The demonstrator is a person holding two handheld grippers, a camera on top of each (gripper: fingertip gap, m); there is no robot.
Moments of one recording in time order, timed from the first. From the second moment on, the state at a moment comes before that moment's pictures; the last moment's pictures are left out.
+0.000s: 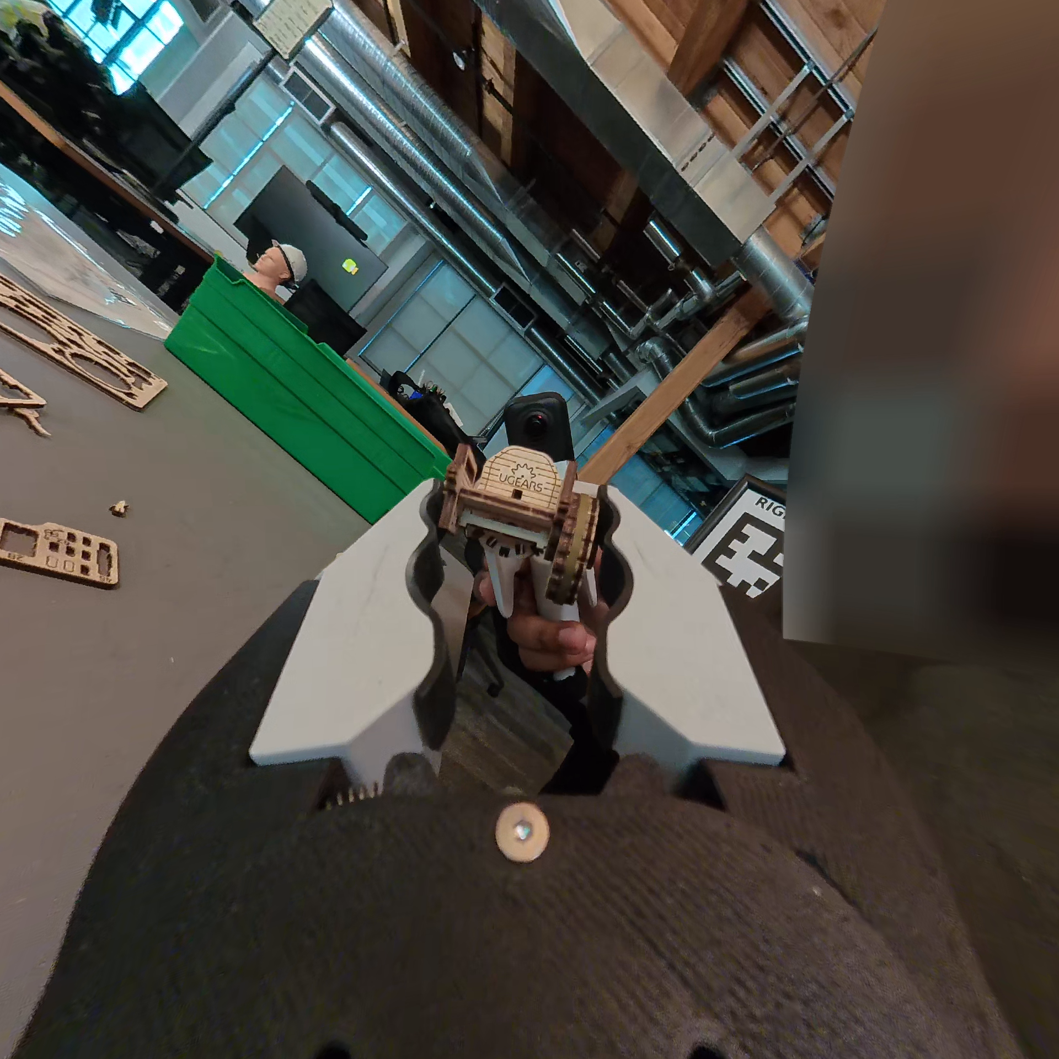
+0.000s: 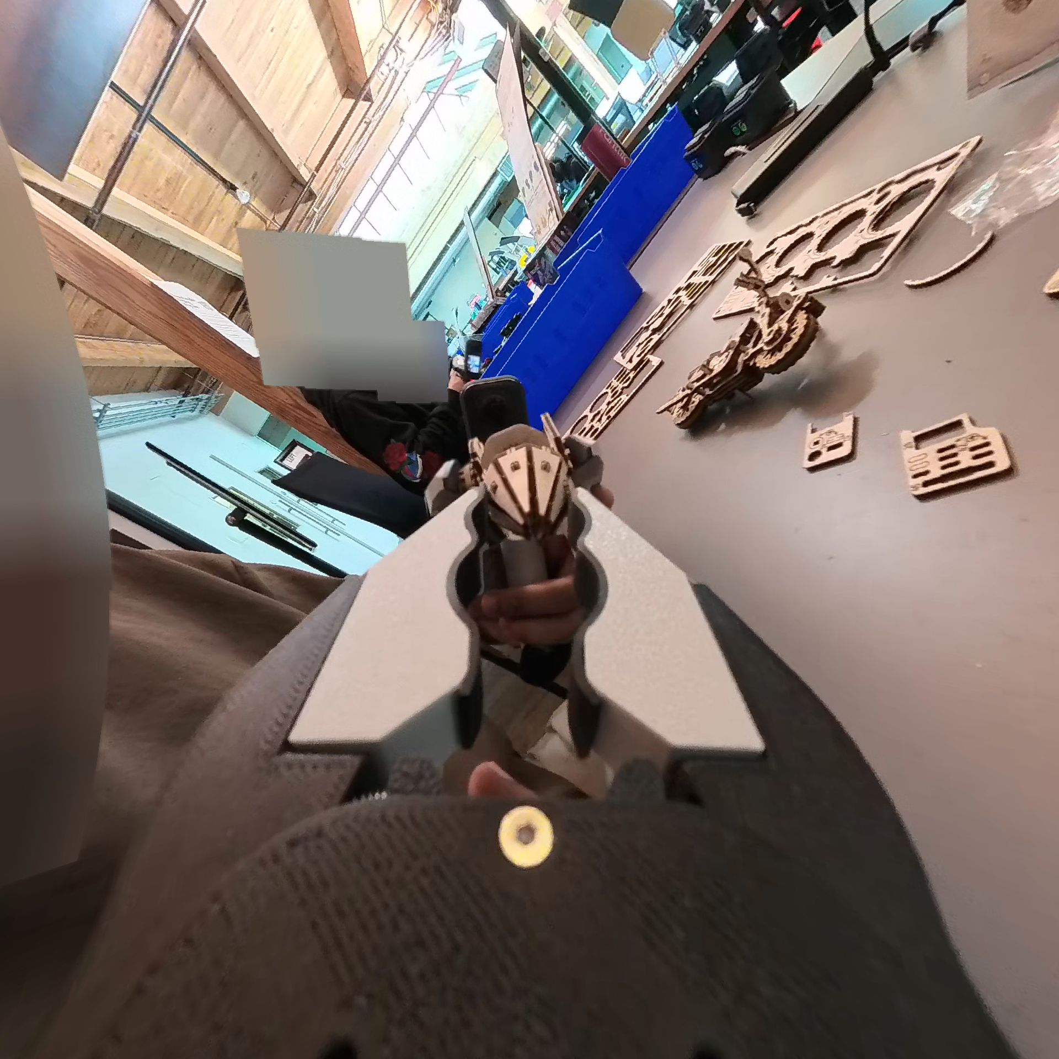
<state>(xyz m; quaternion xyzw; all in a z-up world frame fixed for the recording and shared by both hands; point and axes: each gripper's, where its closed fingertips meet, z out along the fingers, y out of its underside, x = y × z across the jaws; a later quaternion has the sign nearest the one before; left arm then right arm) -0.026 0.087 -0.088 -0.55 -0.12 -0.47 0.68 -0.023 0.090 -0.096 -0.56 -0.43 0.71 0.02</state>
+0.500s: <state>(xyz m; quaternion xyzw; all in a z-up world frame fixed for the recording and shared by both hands) -0.024 0.086 -0.087 -0.55 -0.12 -0.46 0.69 -0.022 0.090 -0.095 -0.54 -0.43 0.73 0.03</state>
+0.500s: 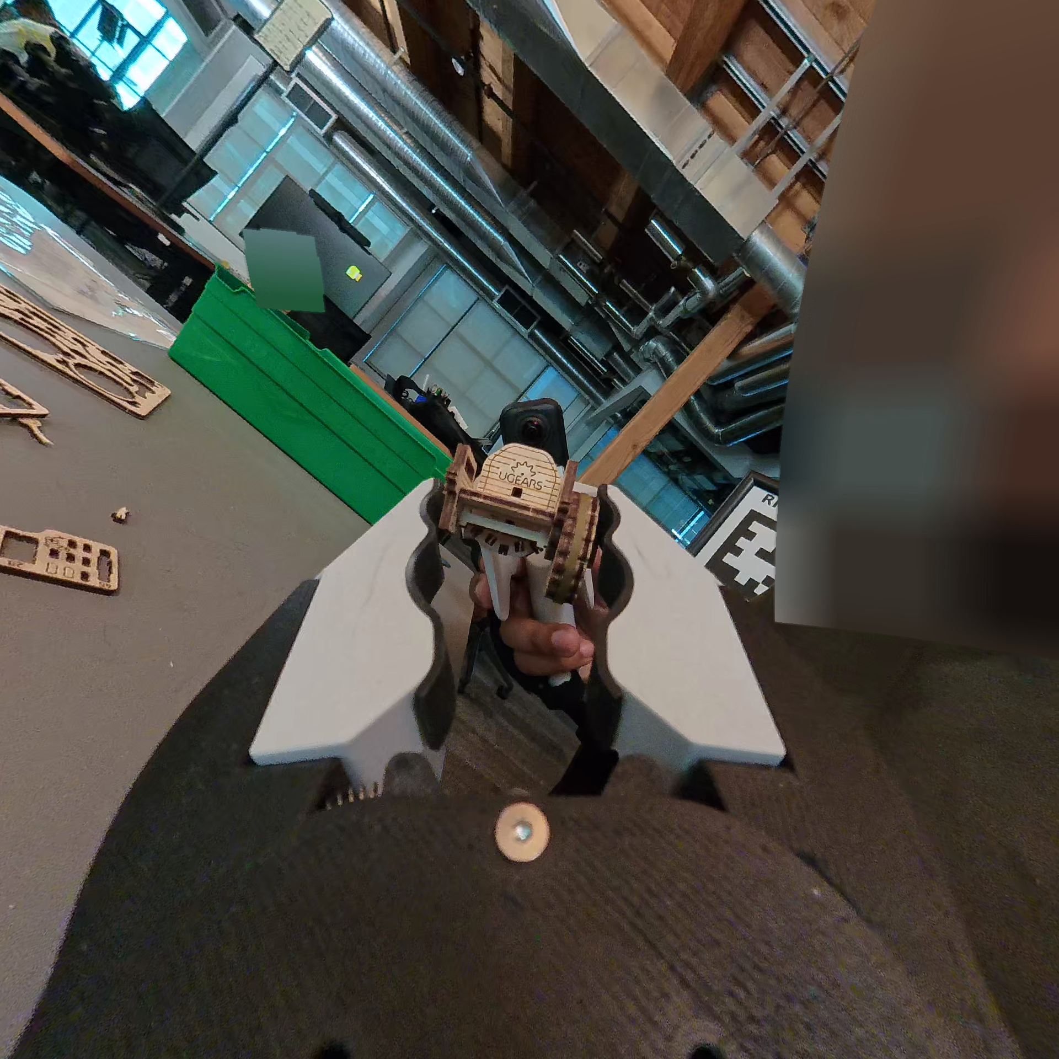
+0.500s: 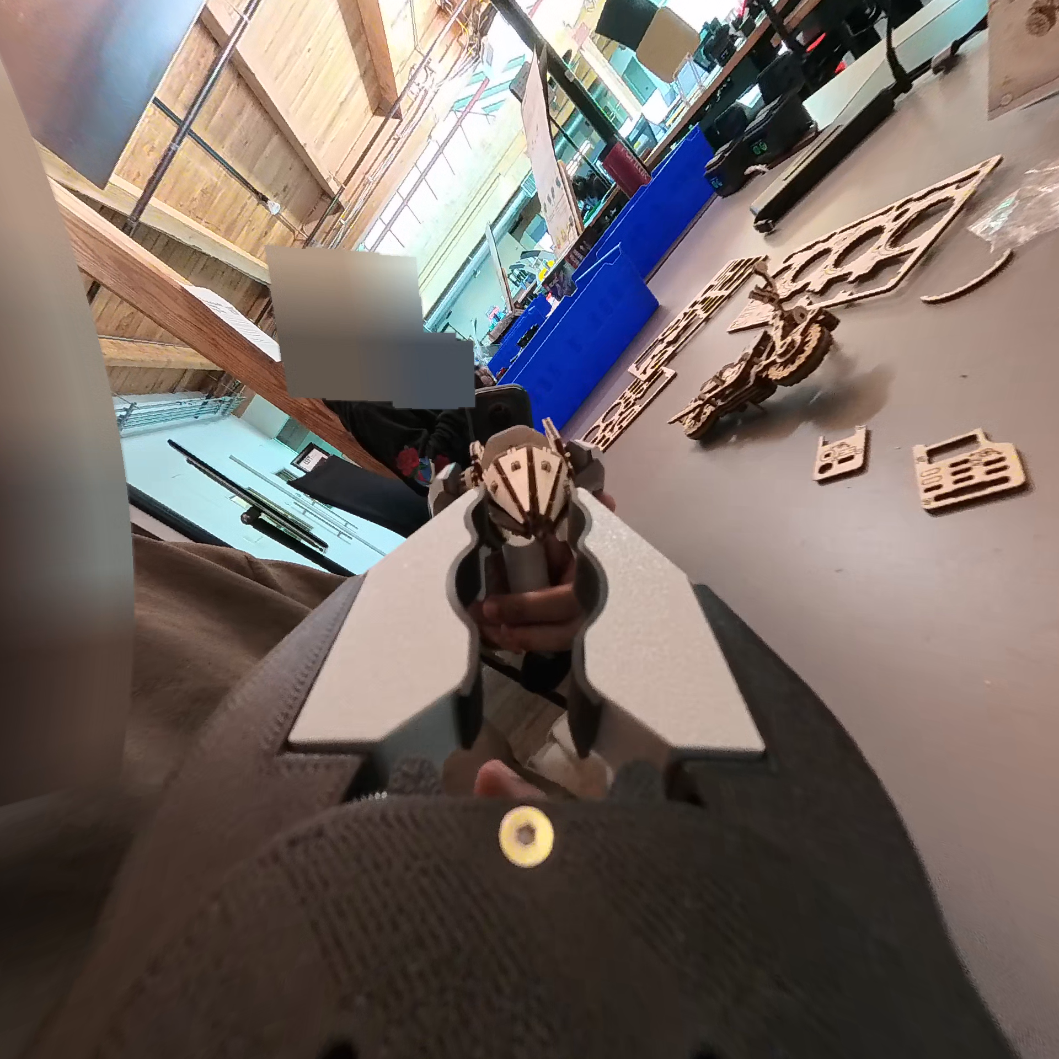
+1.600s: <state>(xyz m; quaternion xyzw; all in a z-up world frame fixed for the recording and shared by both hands) -0.041 0.093 -0.099 -0.48 -0.25 -0.50 0.68 -0.034 0.097 -0.107 -0.59 -0.30 0.75 0.04</state>
